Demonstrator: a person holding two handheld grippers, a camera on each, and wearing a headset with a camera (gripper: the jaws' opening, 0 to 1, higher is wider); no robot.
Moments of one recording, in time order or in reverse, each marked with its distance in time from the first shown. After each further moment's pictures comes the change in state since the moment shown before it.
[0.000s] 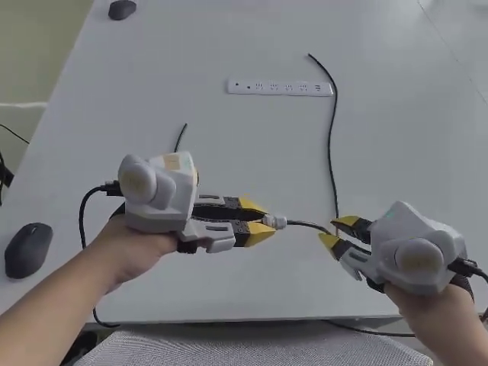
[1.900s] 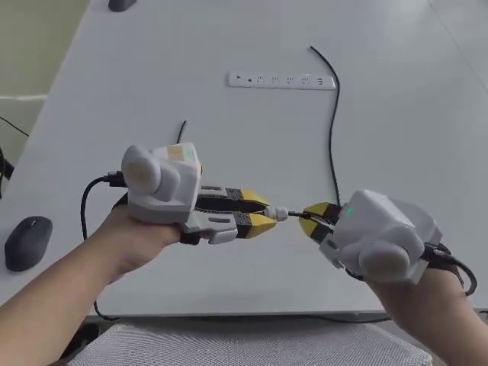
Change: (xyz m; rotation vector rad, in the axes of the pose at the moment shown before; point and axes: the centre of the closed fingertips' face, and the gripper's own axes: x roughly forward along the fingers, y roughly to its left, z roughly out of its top) left arm 0.005 0.006 0.001 0.019 0.016 0.018; right arm 0.010 0.022 0.031 -0.225 0.010 0.050
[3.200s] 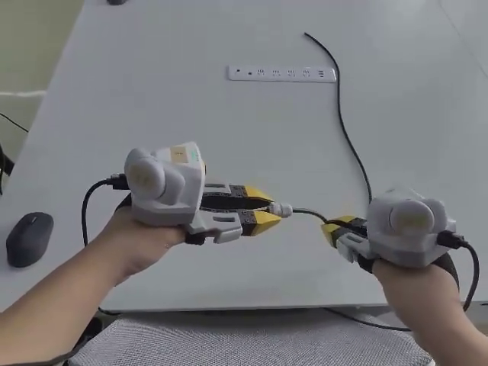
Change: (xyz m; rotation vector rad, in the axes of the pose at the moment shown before) left arm 0.004 -0.004 0.000 0.033 -0.010 0.016; right arm 0.016 -0.012 -0.073 0.593 0.105 -0.053
